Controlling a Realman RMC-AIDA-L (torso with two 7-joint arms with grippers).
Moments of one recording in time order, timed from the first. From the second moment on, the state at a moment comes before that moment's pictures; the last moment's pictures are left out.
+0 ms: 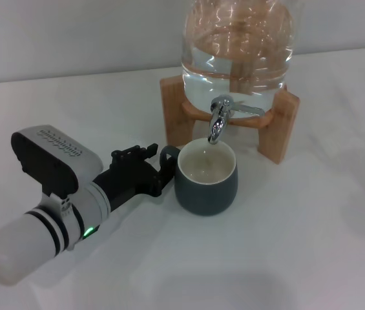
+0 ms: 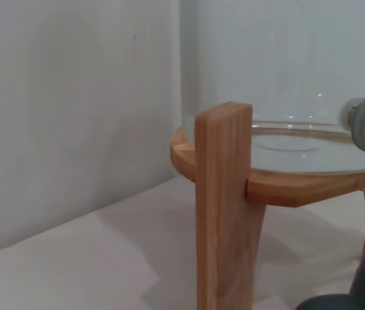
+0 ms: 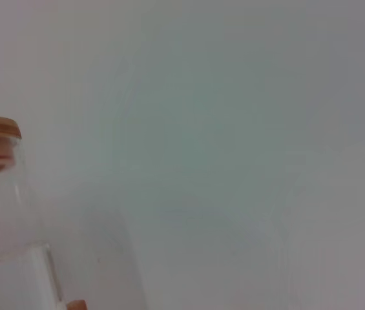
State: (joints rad) left arm -0.56 -2.10 -0.92 -0.55 0.11 -0.50 2.54; right arm 0.20 2.00 -0.54 -0.43 1.92 1.35 -2.11
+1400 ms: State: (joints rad) left arm -0.41 -2.08 -0.94 -0.67 0.12 -0.53 2.54; right arm 0.19 1.99 -0.52 -0.41 1.92 1.30 -2.11
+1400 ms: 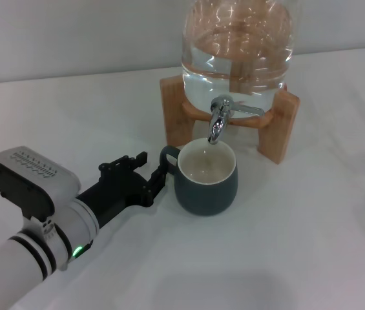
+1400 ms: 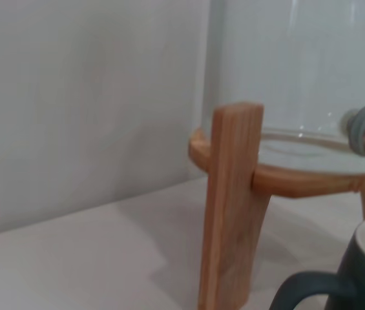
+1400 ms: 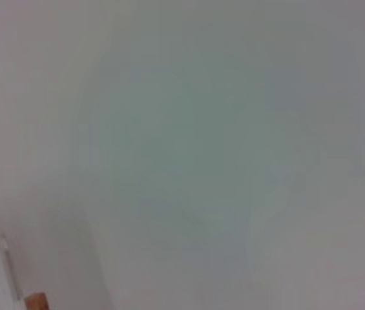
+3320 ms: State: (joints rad) left arm -0.20 -2.08 -1.49 -0.51 0.16 -1.20 2.45; right arm 0.30 2.01 -0.78 -0.45 1.73 1.71 -1.91
